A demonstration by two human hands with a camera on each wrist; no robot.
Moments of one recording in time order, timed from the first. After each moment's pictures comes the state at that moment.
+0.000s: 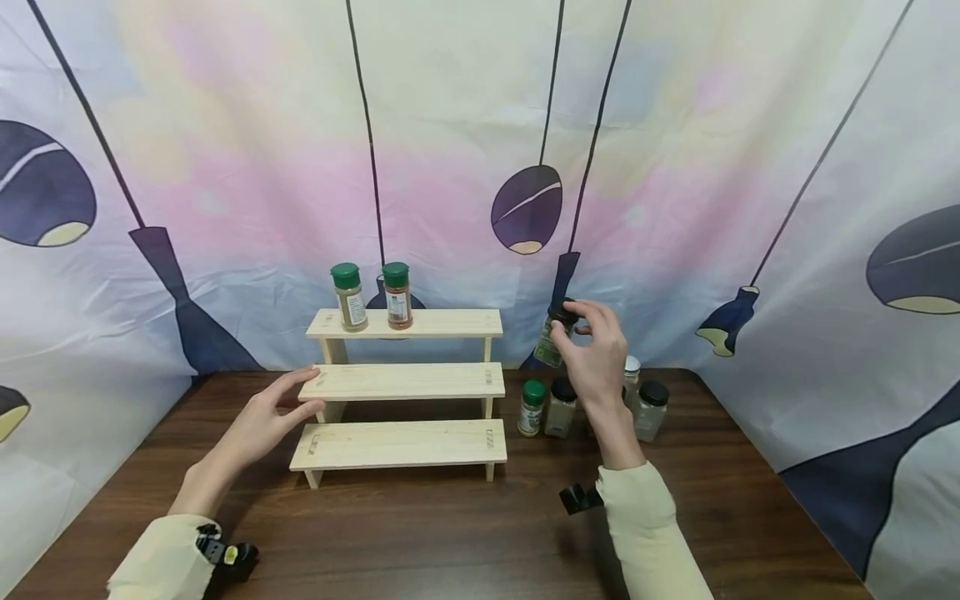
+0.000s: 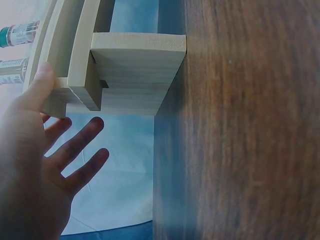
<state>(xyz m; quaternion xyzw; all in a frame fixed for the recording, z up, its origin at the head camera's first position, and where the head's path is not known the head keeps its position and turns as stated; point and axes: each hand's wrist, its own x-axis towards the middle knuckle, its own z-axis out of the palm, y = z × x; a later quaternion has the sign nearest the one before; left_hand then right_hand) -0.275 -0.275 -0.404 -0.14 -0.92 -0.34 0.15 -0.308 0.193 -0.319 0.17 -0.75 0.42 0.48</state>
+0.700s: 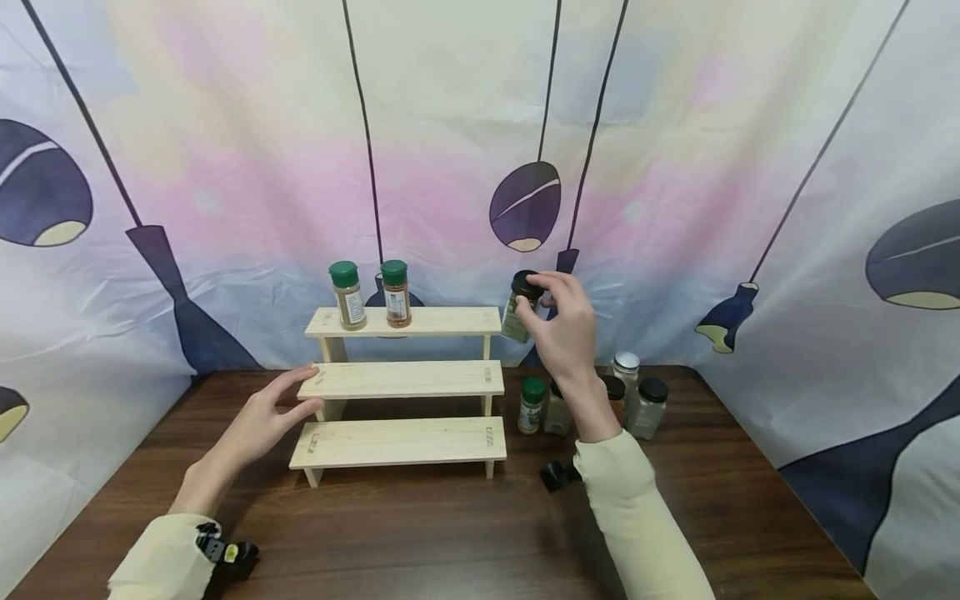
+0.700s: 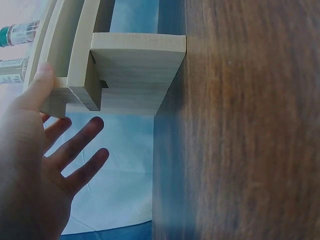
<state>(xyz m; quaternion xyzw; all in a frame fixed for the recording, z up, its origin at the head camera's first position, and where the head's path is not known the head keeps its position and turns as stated) -0.274 -0.274 -0.403 -0.13 -0.92 -0.34 0.15 -0.311 0.155 -0.283 0.21 -0.75 0.40 0.47</state>
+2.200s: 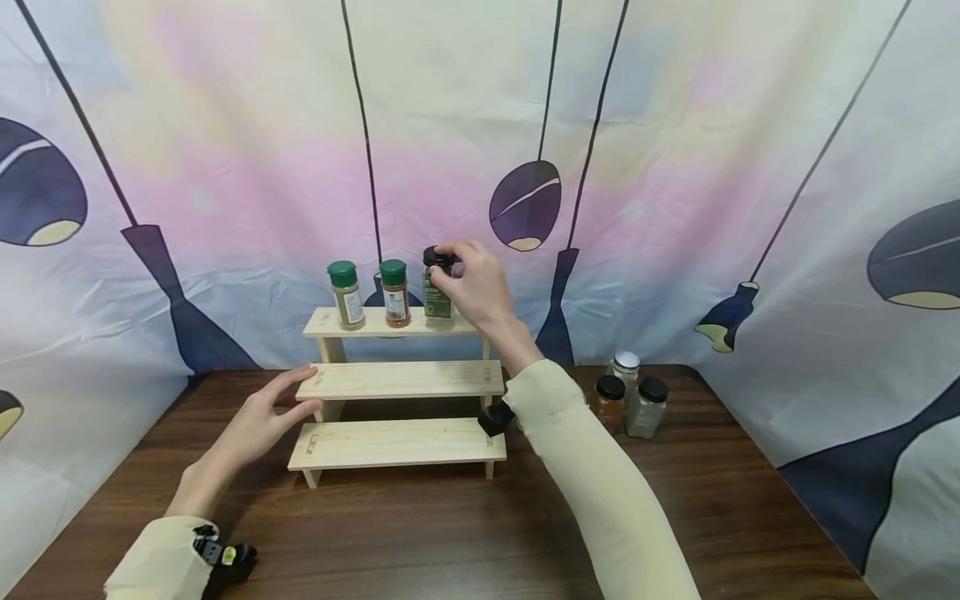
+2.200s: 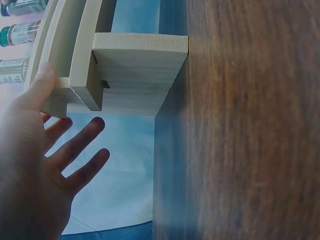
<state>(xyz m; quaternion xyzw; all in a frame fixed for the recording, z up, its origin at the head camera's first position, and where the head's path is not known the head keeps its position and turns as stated) -0.276 -0.277 -0.404 -0.13 -0.92 -0.34 0.14 -0.359 0.062 -0.243 0.28 -0.81 0.41 0.31</state>
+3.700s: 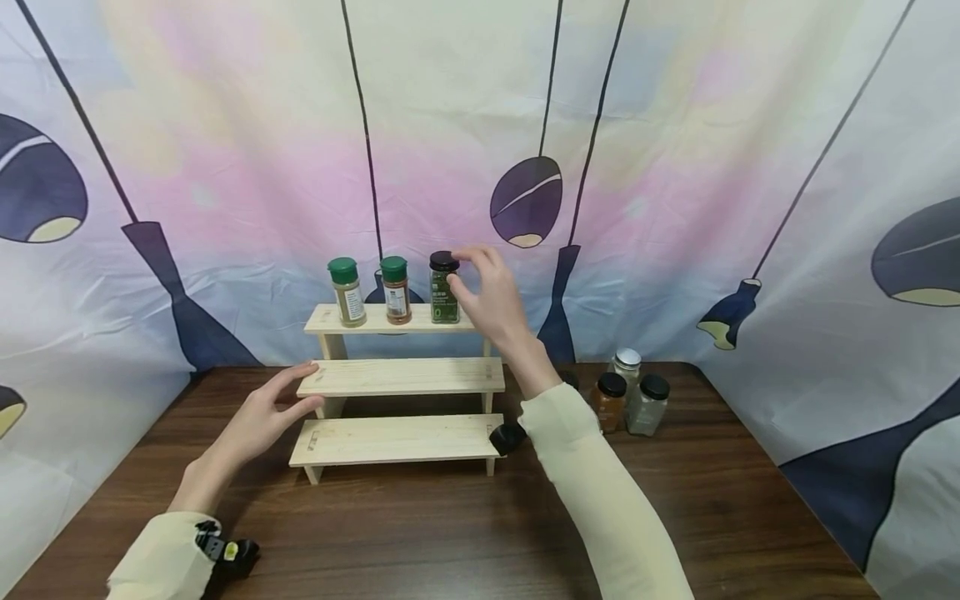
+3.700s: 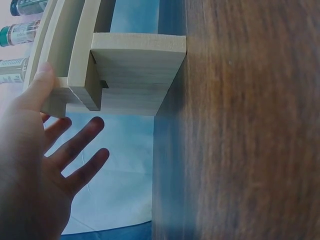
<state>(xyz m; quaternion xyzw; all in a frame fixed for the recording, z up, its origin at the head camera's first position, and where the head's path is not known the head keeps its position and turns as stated) -0.276 -0.277 -0.406 -0.14 -0.92 -0.34 0.15 -0.353 0.082 -0.265 0.30 -0.80 0.41 0.33</state>
